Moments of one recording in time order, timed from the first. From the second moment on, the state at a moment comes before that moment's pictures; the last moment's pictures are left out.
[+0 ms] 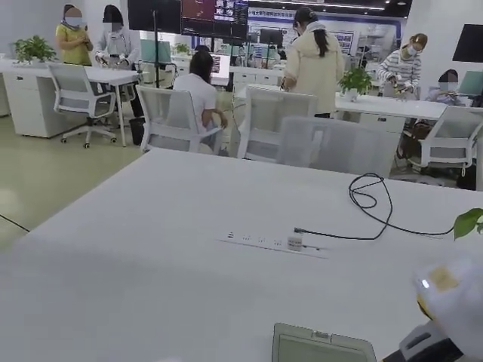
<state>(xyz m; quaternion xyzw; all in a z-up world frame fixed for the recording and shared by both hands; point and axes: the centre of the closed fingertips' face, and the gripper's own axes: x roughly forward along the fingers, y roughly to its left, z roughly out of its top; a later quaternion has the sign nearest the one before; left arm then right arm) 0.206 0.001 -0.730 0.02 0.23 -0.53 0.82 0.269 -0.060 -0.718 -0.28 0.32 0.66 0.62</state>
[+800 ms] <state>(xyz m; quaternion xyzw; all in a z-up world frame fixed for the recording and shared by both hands) 0.202 0.002 -0.737 0.01 0.23 -0.53 0.82 0.276 -0.064 -0.759 -0.29 0.33 0.64 0.63</state>
